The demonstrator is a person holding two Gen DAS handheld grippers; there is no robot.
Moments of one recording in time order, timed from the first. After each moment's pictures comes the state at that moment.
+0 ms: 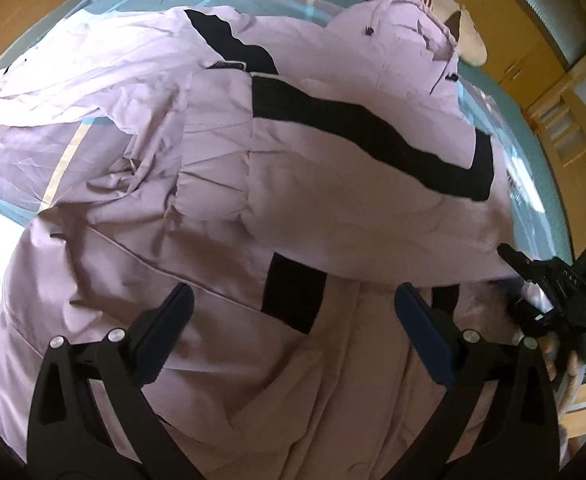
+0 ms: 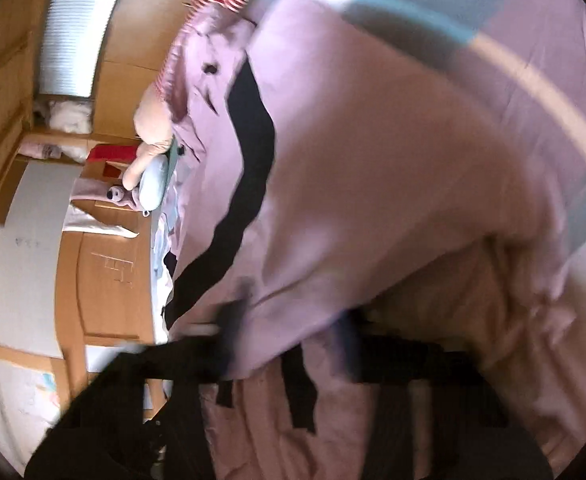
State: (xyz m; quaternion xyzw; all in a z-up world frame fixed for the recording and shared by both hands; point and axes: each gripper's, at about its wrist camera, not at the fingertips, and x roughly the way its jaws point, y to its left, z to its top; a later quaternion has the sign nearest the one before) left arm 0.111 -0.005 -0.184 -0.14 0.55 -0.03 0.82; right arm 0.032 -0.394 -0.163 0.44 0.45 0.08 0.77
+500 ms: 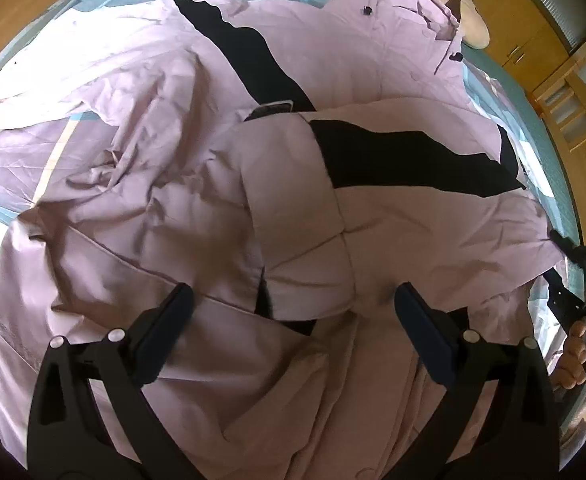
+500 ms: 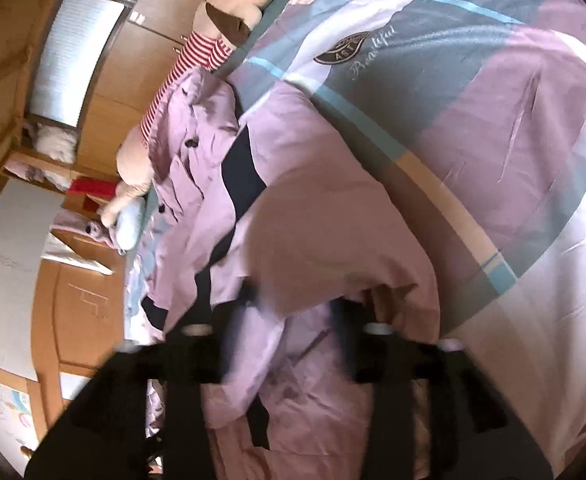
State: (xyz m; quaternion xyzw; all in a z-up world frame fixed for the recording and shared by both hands) left arm 0.120 -0.014 -0.197 -0.13 0.56 -0.04 0.82; right arm 0.020 -0.439 -0.142 0.42 0.43 0.00 0.80
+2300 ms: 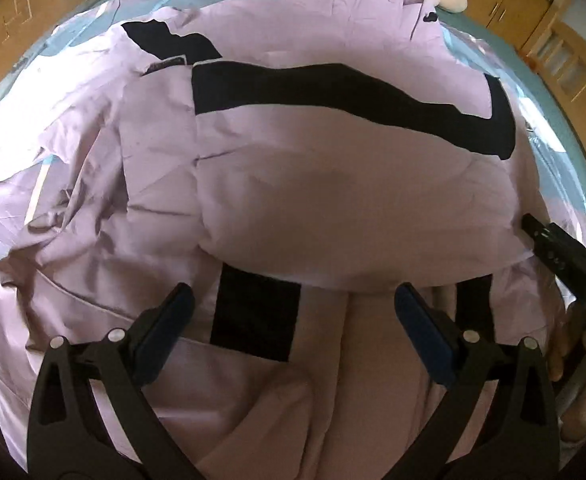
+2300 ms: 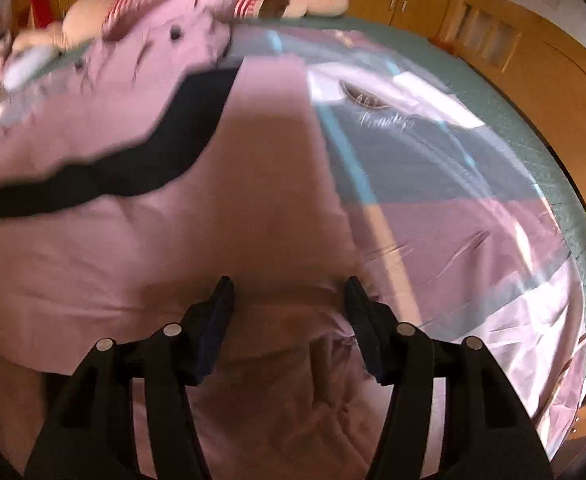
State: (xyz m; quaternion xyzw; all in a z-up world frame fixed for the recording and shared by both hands) left arm 0.132 -0.065 -0.213 -0.03 0.56 -0.05 0.83; right arm 0.043 -0.346 -0.174 -0.03 0.49 -0.15 0.86
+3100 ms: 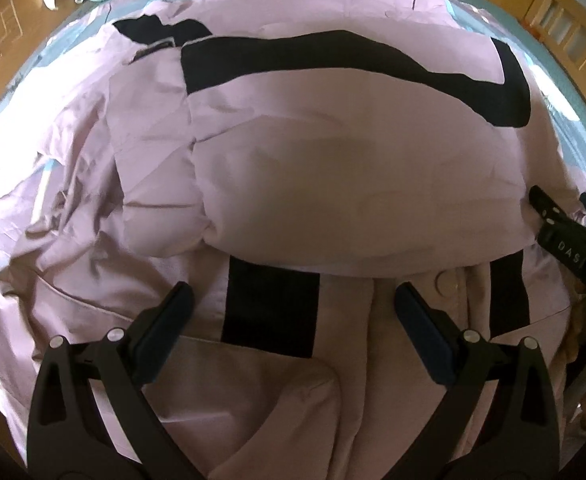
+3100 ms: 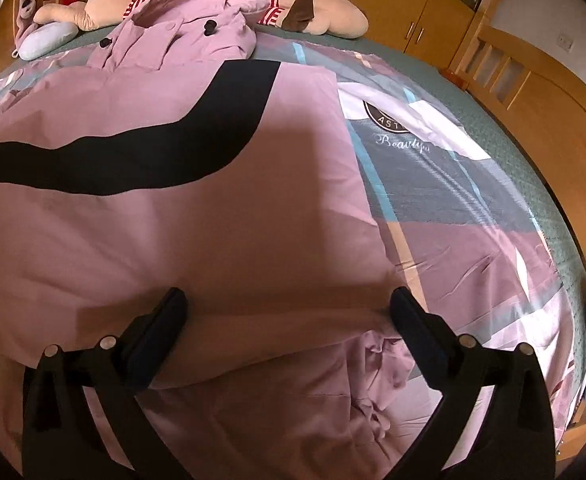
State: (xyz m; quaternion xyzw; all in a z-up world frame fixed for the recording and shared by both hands) left arm 0.145 -0.078 -0.234 0.00 0.58 -0.05 0.81; right arm 0.045 -0.329 -0.182 -0.07 0.46 -0.14 0.87
